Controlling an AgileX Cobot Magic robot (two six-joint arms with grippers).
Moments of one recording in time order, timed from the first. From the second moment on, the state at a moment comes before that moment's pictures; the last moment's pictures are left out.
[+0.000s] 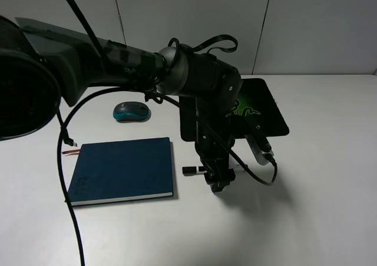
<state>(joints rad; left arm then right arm) -0.91 2.34 -1.72 -0.05 0.90 0.52 -0.02 0.00 -0.49 0.03 1.03 0.05</state>
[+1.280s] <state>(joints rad) -0.91 2.29 -1.76 0.00 0.96 0.52 -0.02 0.00 -0.49 0.03 1.03 0.05</state>
